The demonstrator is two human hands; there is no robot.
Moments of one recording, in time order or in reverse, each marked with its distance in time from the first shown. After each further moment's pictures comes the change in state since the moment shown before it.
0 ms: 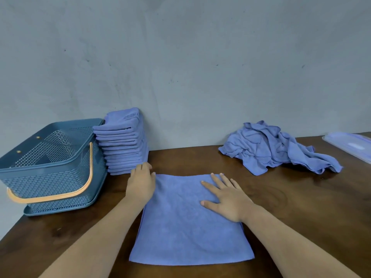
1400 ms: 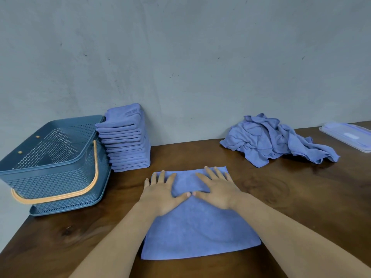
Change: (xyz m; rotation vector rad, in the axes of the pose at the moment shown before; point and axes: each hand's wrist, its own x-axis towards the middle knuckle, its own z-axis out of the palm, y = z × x) left_hand -0.046 0.021 -0.005 0.298 -0.525 0.149; right_hand 0.025 -0.053 -0.001 0.029 -0.065 0.109
